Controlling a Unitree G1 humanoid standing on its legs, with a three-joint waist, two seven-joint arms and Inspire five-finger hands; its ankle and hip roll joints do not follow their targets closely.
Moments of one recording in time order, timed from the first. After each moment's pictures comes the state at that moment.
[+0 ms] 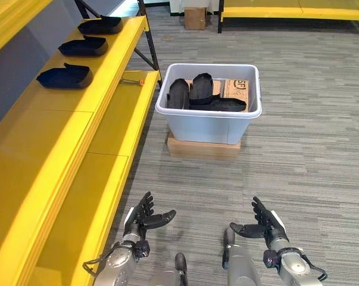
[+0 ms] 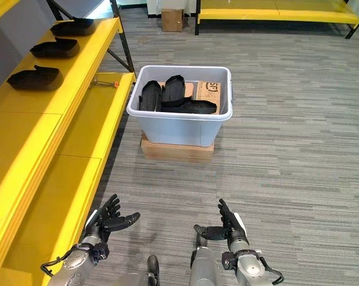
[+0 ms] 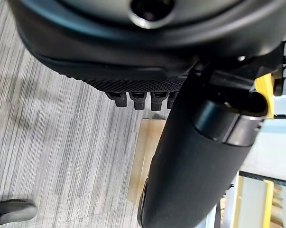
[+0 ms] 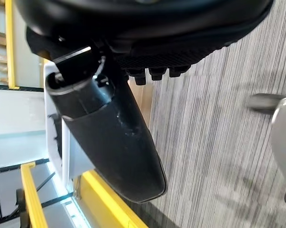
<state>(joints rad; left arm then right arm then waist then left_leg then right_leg) 0.13 0.33 -0.23 0.29 -0.54 -0.04 0.12 0.20 -0.36 0.16 0.21 0.27 0.01 -0.09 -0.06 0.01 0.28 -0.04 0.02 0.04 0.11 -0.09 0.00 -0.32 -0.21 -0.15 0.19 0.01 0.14</state>
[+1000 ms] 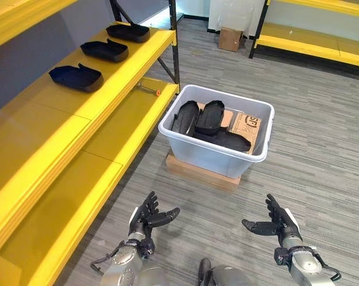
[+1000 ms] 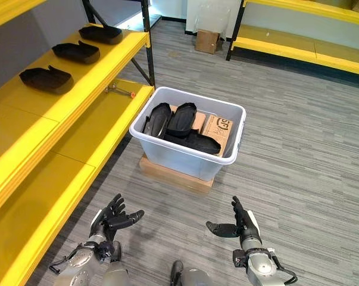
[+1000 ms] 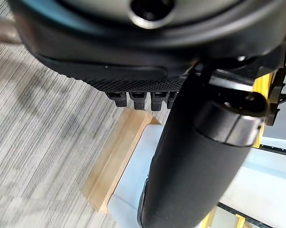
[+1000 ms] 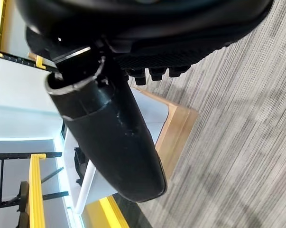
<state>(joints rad) 0.12 0.30 -0.23 0.31 -0.58 -0.03 0.12 0.22 -0.42 0.11 0.21 0.28 0.00 -0.12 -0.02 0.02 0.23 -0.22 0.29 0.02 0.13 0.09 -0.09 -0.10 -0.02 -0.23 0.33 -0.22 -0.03</state>
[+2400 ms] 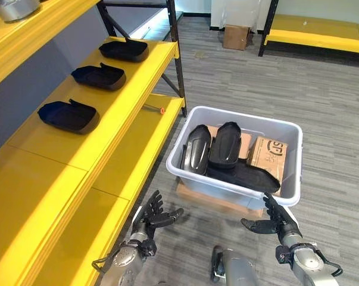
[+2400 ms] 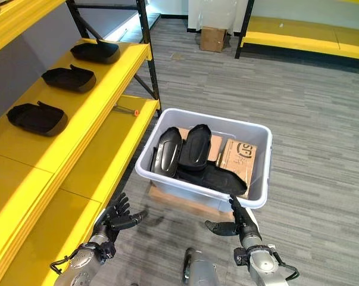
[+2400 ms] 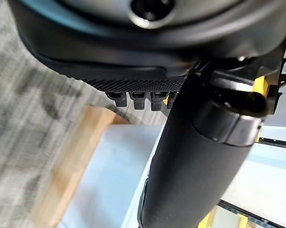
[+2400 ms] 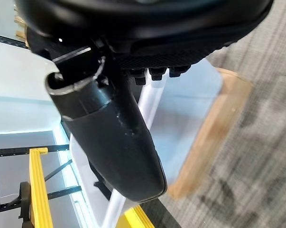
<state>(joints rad) 0.11 0.30 -0.24 0.26 -0.59 -0.03 0.08 0.20 -0.44 0.11 0.20 0.28 0.01 -0.07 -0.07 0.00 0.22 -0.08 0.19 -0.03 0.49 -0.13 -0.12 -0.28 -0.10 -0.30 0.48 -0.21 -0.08</state>
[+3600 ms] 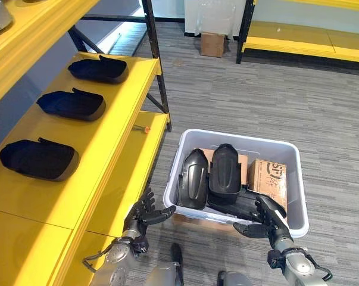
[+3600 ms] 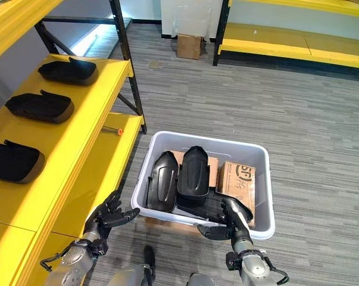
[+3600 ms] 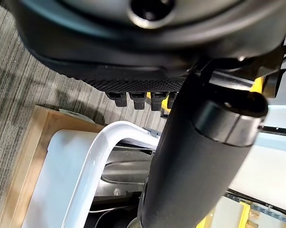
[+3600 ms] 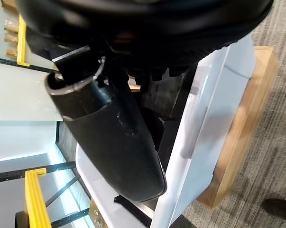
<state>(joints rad) 0.11 0.37 -0.23 0.26 -0.62 -0.03 0.10 0.22 -0.38 0.14 0.20 0.28 0.01 -0.07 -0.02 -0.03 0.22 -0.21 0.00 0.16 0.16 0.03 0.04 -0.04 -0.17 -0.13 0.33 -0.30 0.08</state>
